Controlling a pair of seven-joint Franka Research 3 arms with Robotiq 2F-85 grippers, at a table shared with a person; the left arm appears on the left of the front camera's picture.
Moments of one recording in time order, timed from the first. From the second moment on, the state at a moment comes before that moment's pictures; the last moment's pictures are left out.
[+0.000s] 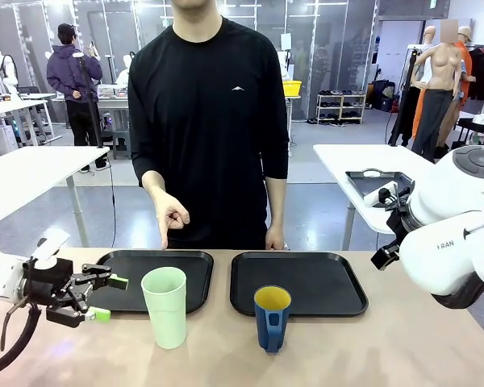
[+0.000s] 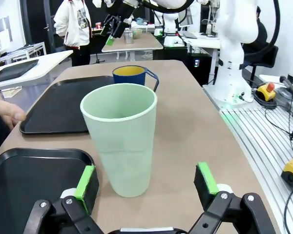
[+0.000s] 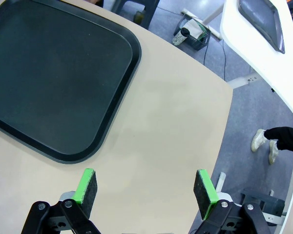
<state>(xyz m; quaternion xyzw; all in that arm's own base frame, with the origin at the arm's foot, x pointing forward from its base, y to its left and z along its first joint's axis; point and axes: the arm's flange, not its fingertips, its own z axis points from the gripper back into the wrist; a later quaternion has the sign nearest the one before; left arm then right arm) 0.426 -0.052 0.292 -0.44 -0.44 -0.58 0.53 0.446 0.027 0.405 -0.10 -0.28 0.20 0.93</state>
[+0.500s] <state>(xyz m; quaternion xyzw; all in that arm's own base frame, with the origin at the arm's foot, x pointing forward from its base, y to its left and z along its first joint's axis) 0.425 -0.054 0.291 -0.44 -0.44 -0.58 0.53 0.446 0.027 0.405 -0.10 -0.28 0.20 0.93</state>
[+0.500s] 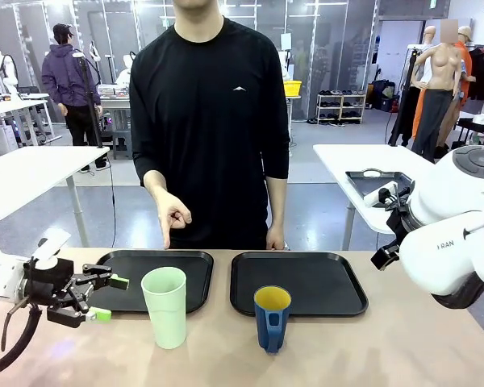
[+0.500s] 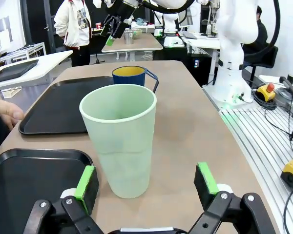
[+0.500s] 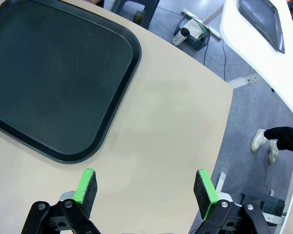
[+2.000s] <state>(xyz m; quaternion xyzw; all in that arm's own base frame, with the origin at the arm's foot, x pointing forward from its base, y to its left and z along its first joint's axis) 0.464 -0.087 0.223 -0.52 -0.44 -0.52 0.51 0.446 0.027 0.405 -0.10 -0.28 0.20 0.93</state>
